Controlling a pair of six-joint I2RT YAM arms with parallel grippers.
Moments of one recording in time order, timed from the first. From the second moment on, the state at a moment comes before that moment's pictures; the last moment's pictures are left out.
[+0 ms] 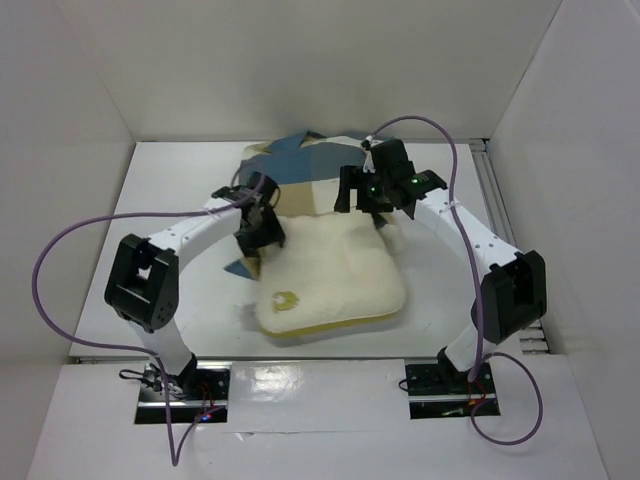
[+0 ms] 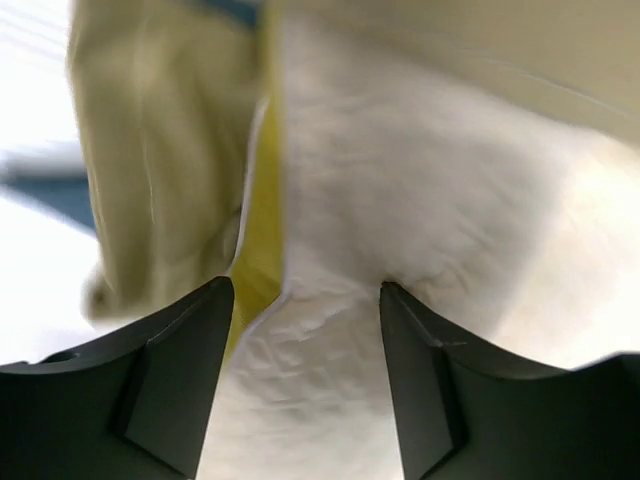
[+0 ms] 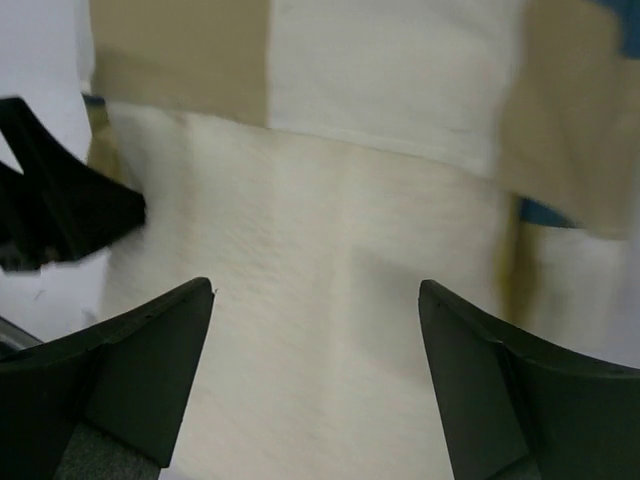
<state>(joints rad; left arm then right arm) -0.36 1.74 1.29 -0.81 -0.13 -0.87 0.43 1.58 1.41 -0.59 -0.17 0.38</state>
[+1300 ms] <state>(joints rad) -0.69 1.34 0.77 -0.32 0.13 -0.53 0.72 1.70 1.37 -0.64 0.05 0.22</state>
